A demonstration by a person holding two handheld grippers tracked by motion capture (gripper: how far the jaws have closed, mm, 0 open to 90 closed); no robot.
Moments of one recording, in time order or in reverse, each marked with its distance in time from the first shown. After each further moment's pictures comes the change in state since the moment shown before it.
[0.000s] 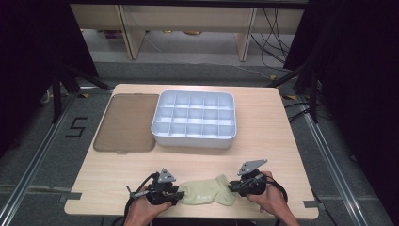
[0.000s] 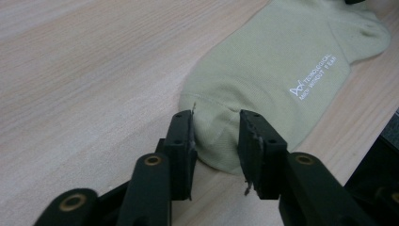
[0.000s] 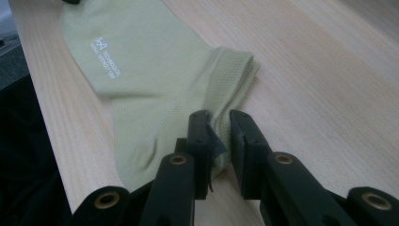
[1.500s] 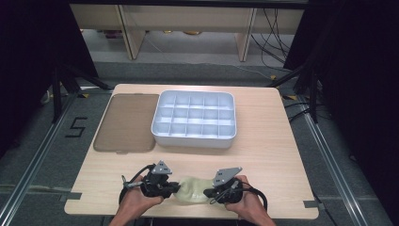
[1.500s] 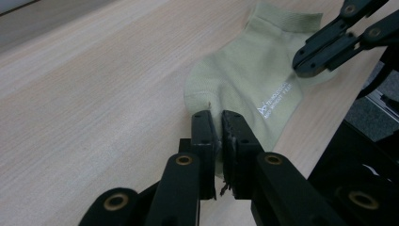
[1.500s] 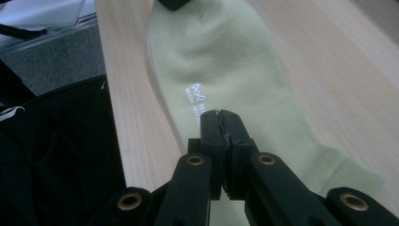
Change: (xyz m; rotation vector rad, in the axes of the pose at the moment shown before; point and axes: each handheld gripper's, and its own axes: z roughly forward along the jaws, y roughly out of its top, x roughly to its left) left arm 0.010 0.024 -0.029 0.013 -0.078 0.074; right arm 0.059 0.036 0.031 -0.056 0.106 -0.208
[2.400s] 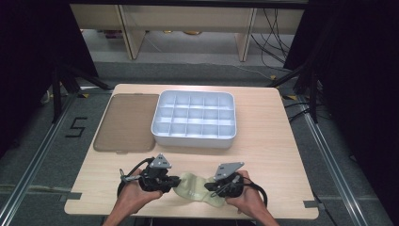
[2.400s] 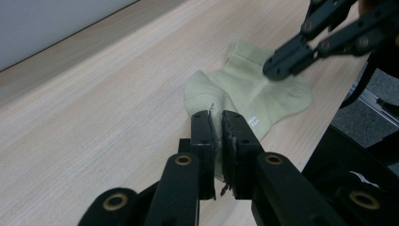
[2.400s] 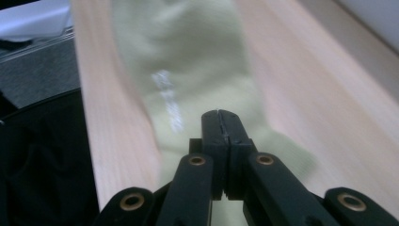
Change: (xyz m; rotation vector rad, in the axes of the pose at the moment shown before) left arm -0.004 0.021 -0.018 -0.027 -0.010 0.031; right arm -0.017 0.002 -0.010 -0.035 -0.047 0.016
